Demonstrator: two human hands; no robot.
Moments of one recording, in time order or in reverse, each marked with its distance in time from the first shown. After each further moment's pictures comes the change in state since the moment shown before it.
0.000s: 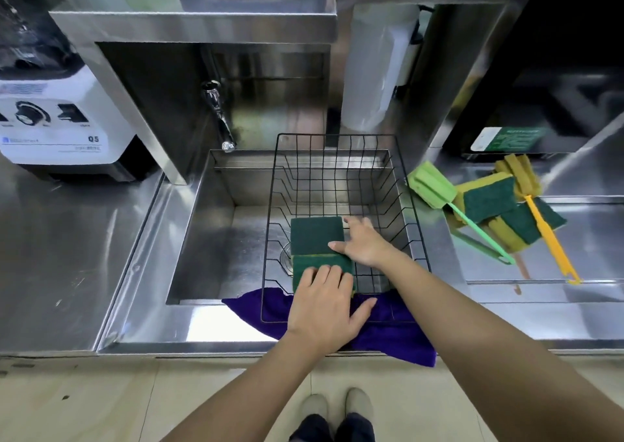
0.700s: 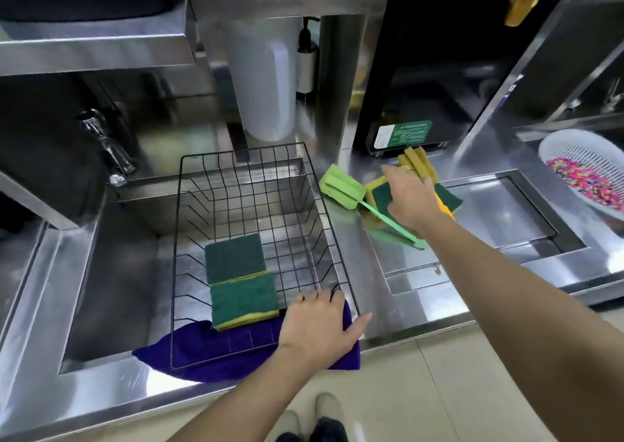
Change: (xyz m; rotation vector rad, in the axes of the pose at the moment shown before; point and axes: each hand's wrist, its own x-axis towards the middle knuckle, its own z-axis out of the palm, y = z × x) left_hand 0.037 0.082 0.024 -0.021 -0.164 0.174; right_hand -0.032 0.111 -0.170 -0.600 0.509 0.074
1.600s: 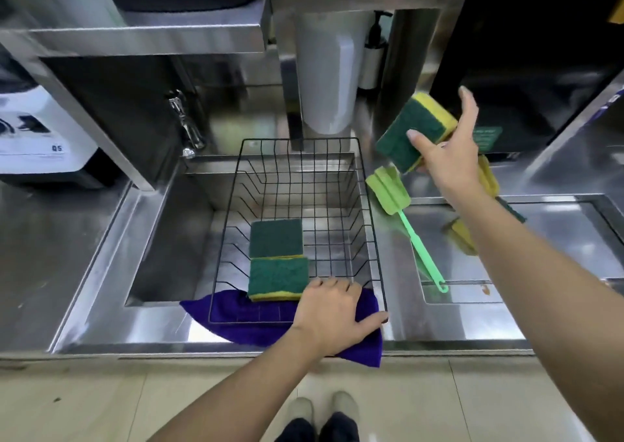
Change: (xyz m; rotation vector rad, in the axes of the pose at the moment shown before) left_hand -0.009 -0.010 -0.006 -0.001 0.067 -0.088; right_hand 0.020 -0.043 -0.048 1.078 0.335 0.014
